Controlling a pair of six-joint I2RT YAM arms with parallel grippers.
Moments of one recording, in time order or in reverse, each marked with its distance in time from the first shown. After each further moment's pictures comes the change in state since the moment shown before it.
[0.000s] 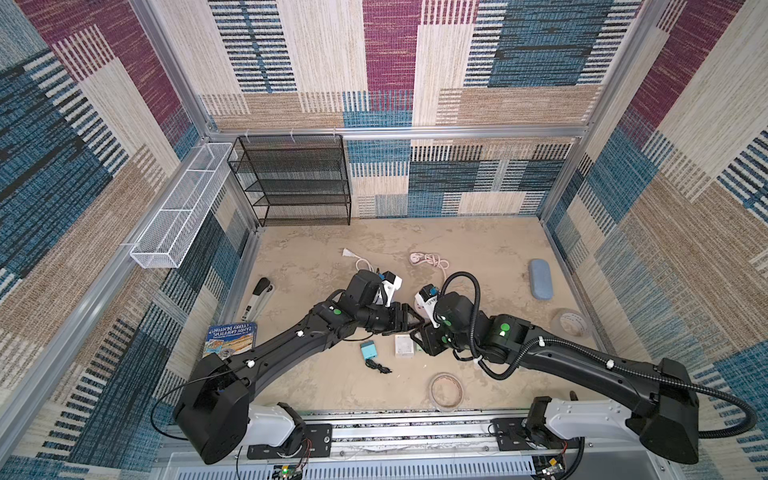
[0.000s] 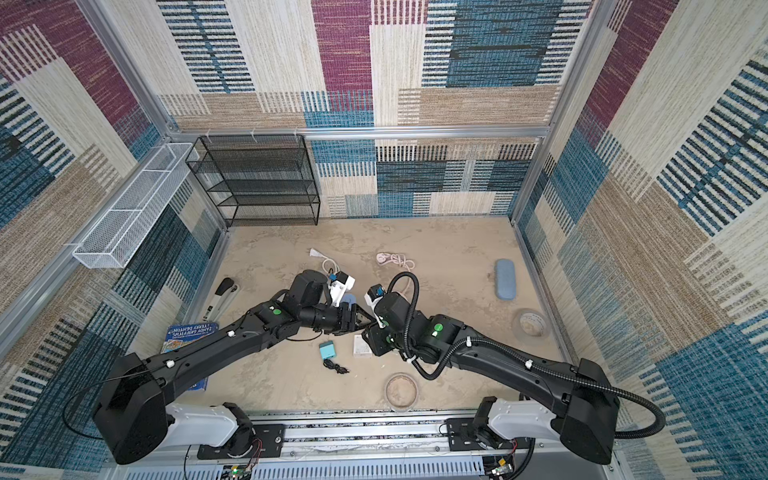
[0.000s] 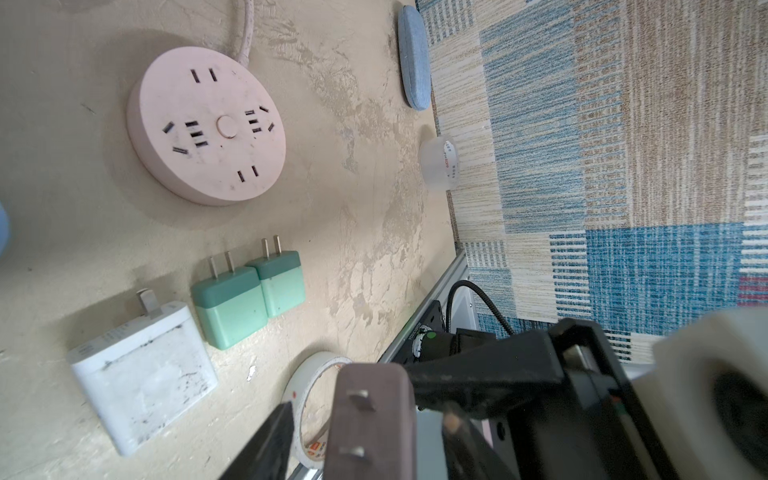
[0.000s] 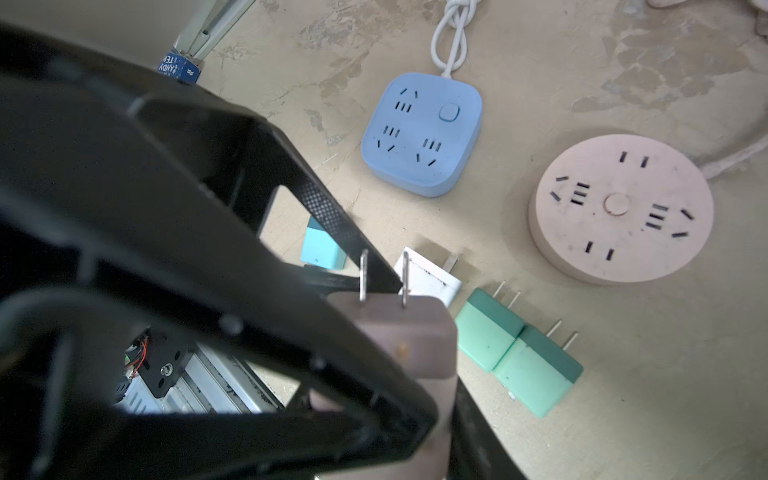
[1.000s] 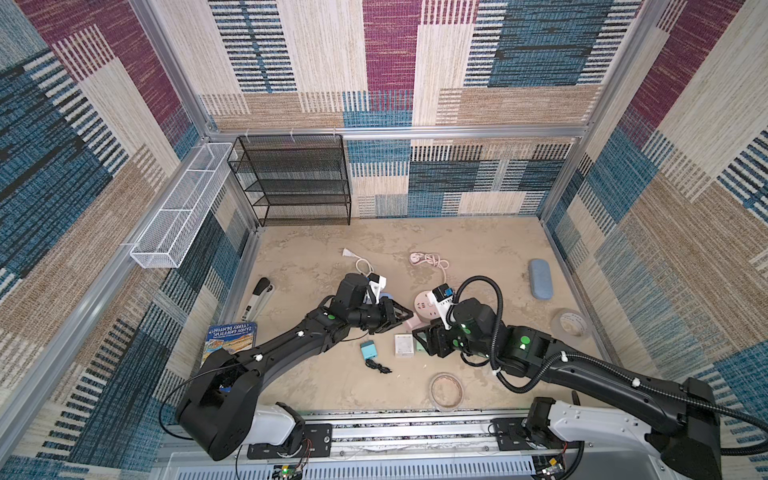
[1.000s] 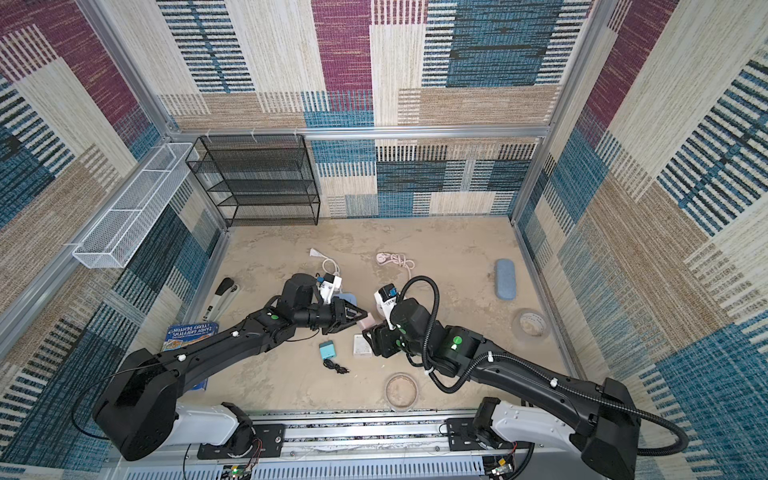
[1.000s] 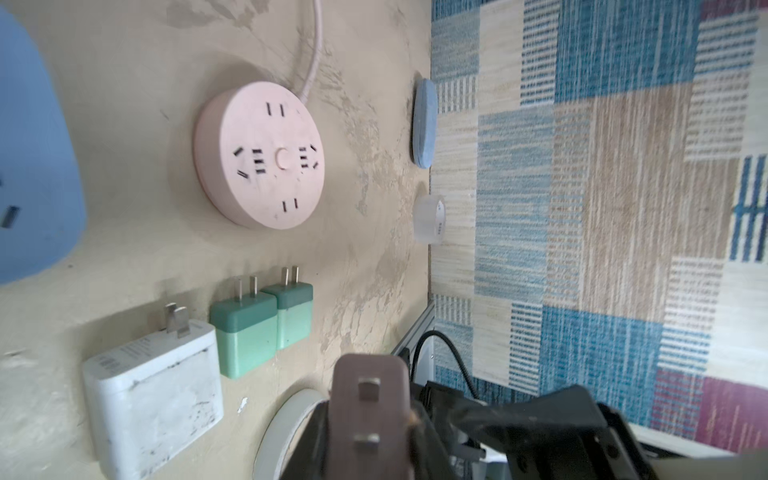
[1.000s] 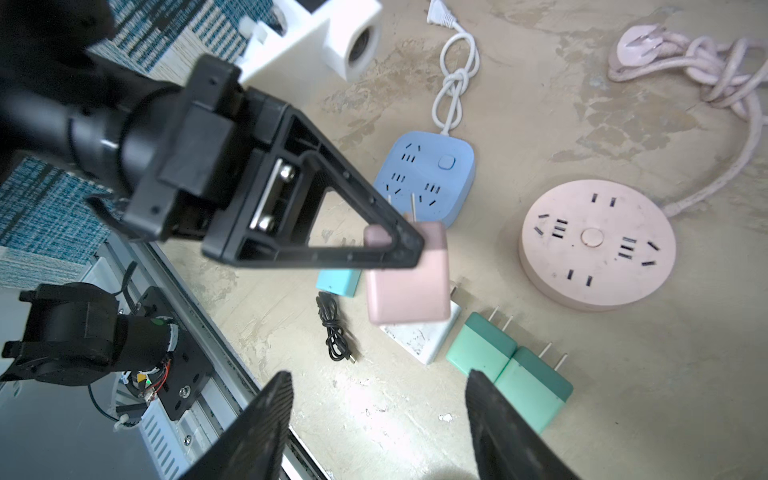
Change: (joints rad) left arm 0.126 0.034 -0.167 0.337 0.048 -0.305; right arm 0.000 -0.182 -0.147 0.159 0.042 0.001
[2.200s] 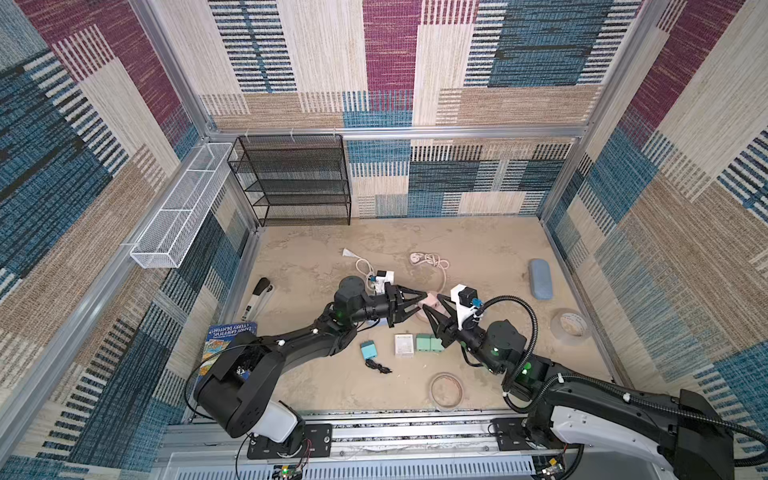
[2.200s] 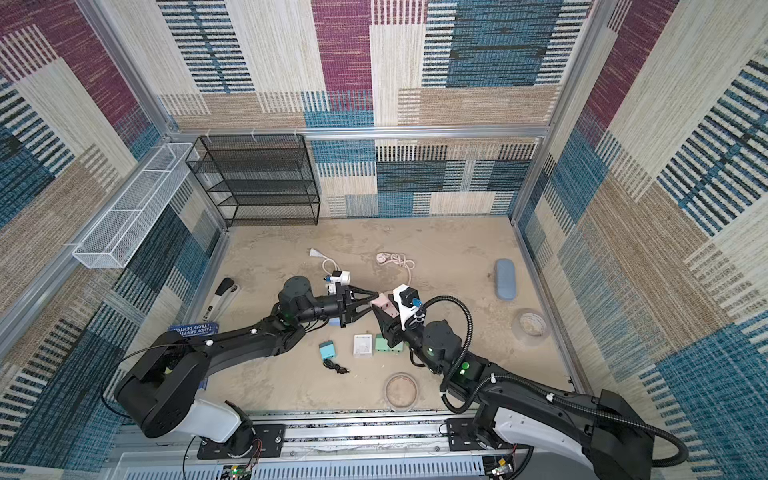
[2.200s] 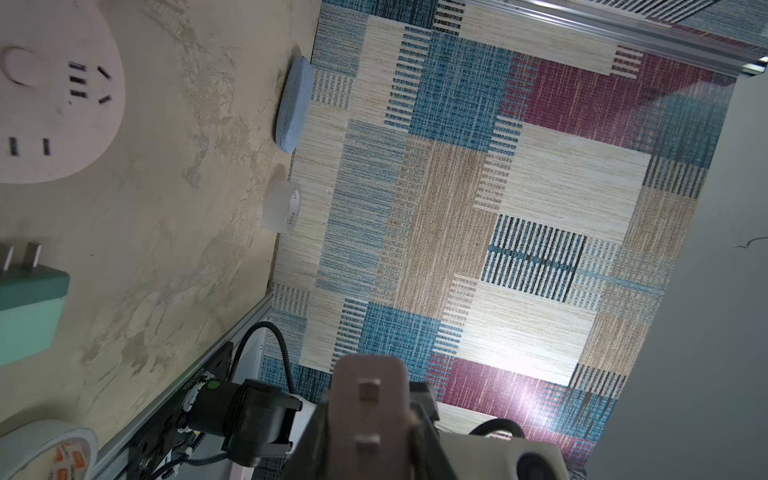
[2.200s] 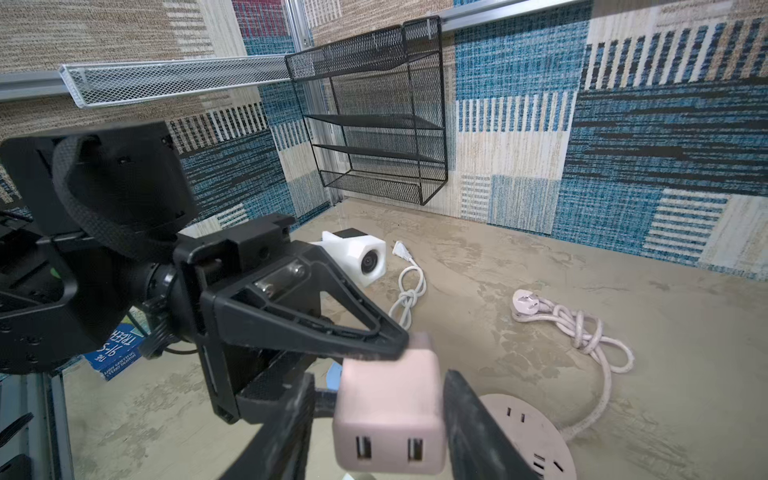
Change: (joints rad) left arm -0.057 0.112 -0.047 0.675 0.104 -0.647; right arm -0.015 -0.097 -0.352 0.820 0.215 -0.330
